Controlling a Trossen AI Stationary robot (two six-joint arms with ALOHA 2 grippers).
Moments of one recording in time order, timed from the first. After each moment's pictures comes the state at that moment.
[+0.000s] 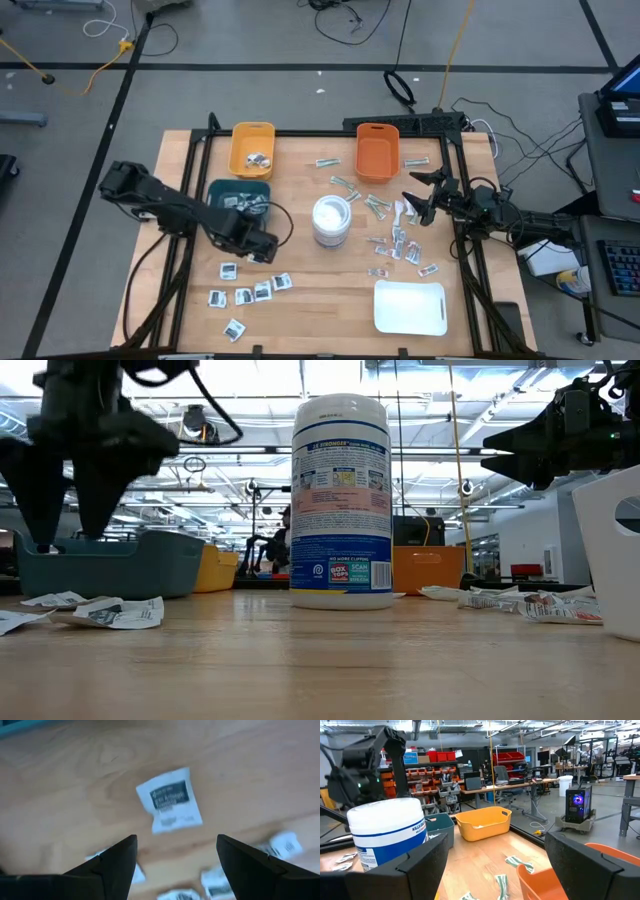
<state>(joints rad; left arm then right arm) -0.31 1.50 0.95 -0.98 0.07 -1.58 -0.13 0.02 0.02 0.13 0.26 0.08</state>
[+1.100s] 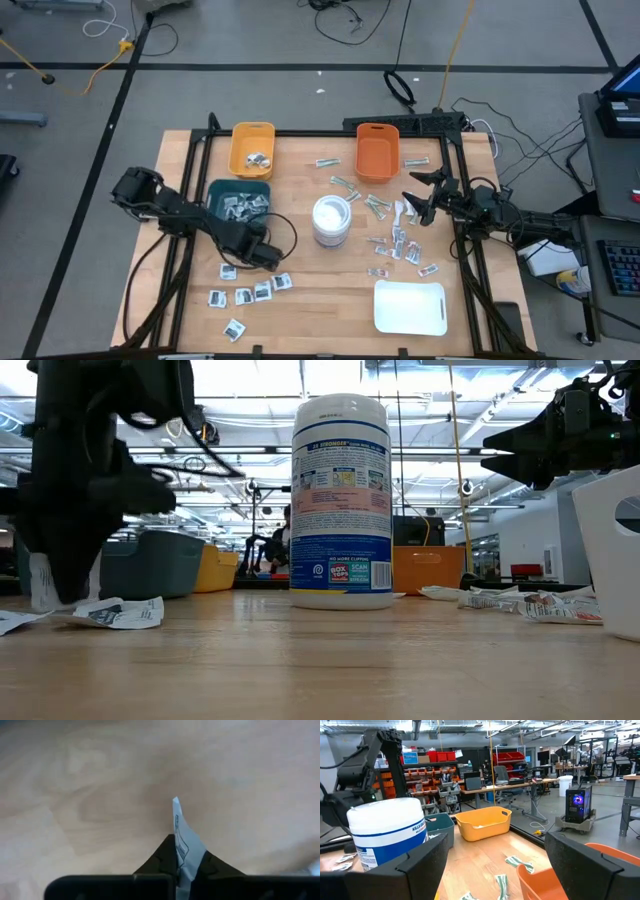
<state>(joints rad) -0.36 1.63 0.89 -0.83 0.00 -1.57 -0.13 0.02 0.02 0.13 0.26 0.08</state>
